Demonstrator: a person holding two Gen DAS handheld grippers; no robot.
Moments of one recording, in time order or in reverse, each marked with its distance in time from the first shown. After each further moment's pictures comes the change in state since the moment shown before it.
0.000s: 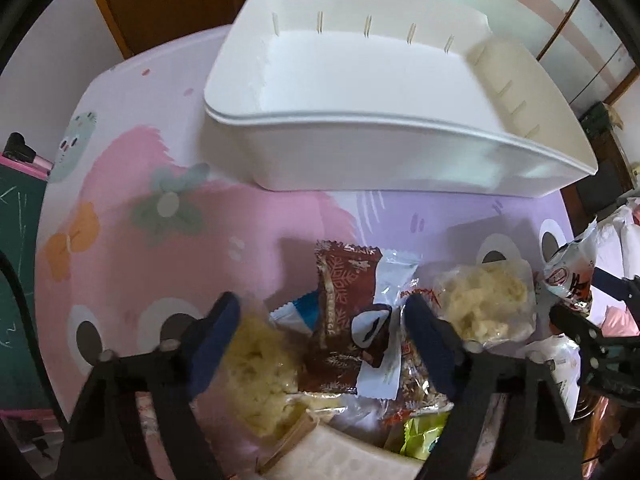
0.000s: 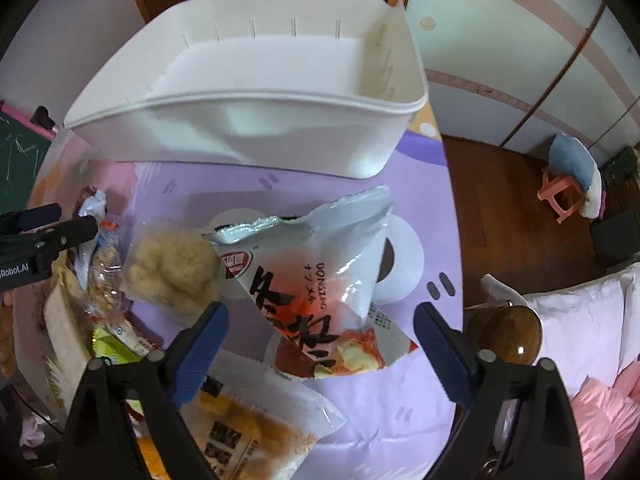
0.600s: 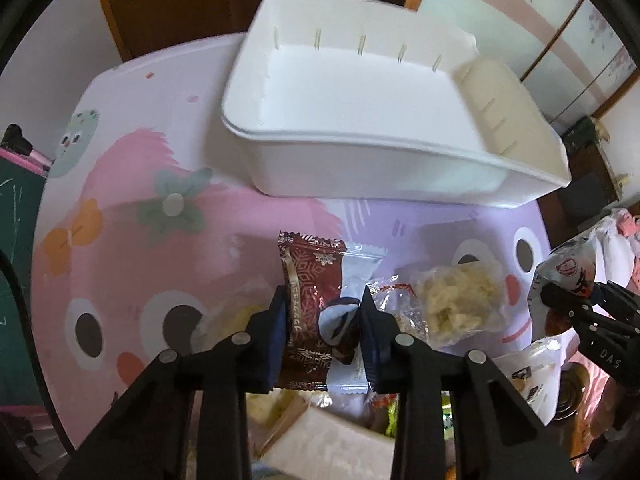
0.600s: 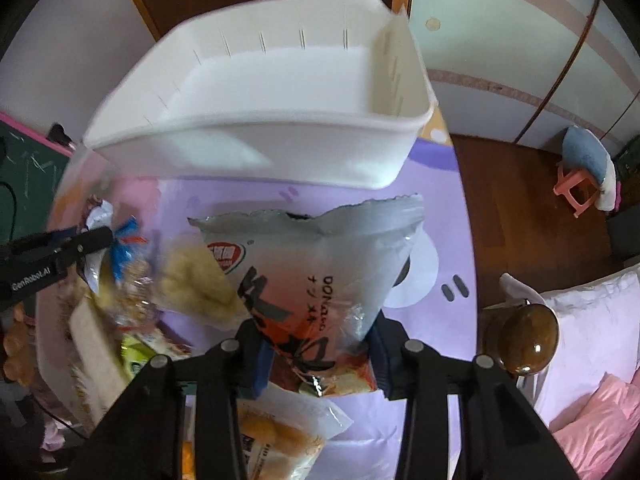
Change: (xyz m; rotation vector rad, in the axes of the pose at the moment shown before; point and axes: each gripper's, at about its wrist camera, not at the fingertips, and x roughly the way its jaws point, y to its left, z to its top) left arm -0.032 0.020 -0.008 -0.034 -0.046 -0.083; right arm -0.022 -0.005 0.001 0.045 -0.043 0.091
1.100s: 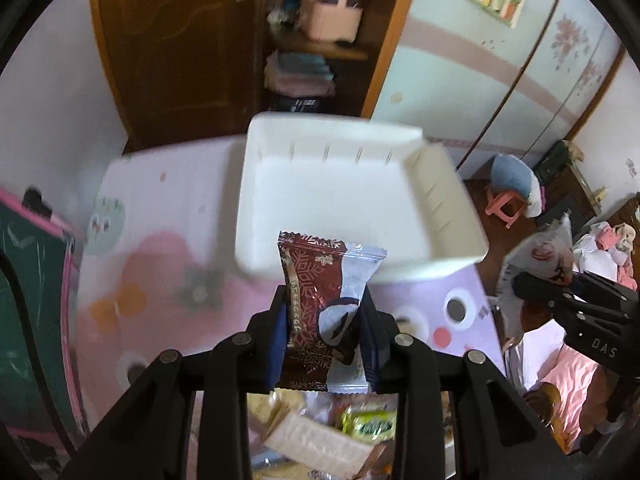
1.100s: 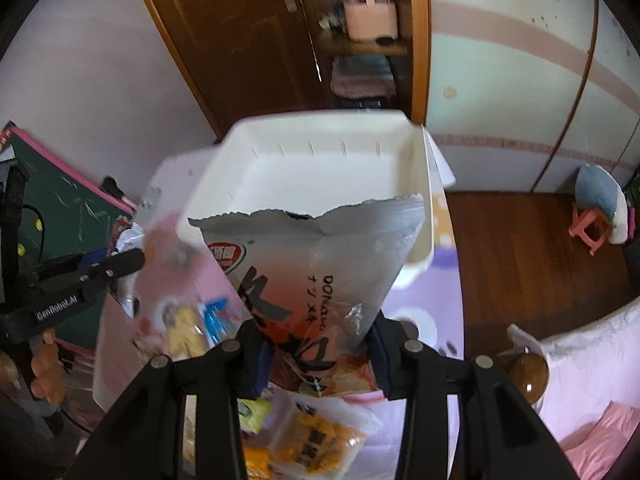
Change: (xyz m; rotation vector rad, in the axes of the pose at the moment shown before) left arm -0.122 -0.028 0.052 0.068 -0.195 -0.040; right arm -0.112 0.015 0.054 -0.013 -0.184 0.120
